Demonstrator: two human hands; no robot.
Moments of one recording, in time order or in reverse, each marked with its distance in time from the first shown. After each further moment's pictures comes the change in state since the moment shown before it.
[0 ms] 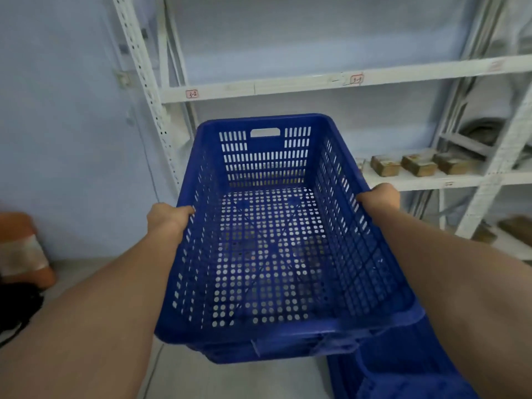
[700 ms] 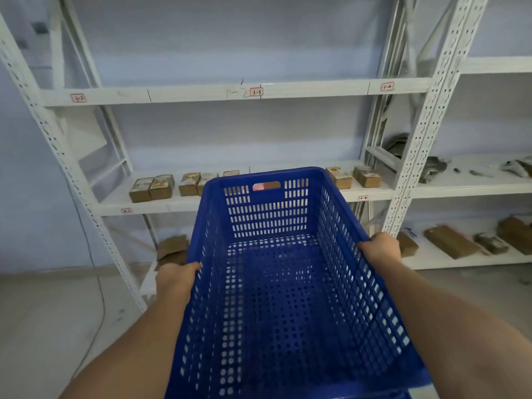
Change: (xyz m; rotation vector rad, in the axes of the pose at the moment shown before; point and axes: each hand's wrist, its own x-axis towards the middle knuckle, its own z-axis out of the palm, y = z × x) left_hand -0.209 0.009 0.290 -0.005 -0.134 -0.180; right_hand 0.160 0.242 -0.192 -0.127 -0.024 0.130
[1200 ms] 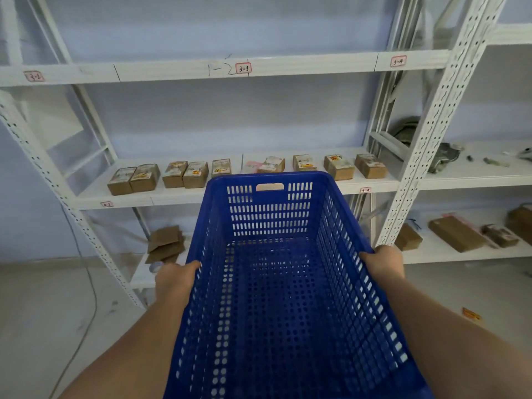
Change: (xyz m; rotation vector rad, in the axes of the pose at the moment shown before) left_hand 0.024 0.010 0.074 0.099 -0.022 -0.014; right_hand 0.073 0.040 0.034 -0.057 -0.027 0.019
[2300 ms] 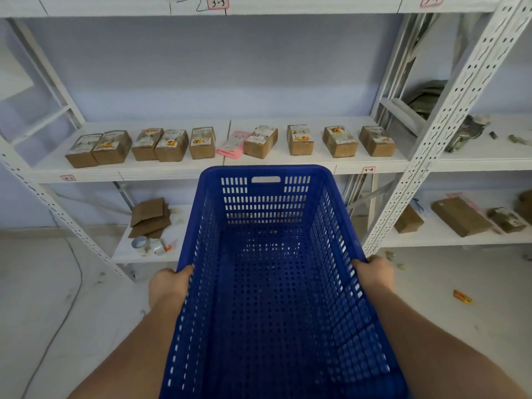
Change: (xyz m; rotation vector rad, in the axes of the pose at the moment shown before) left_hand 0.022 -0.022 0.090 0.195 -0.035 -0.057; right_hand 0.081 0.056 0.060 0.070 -0.084 0.126
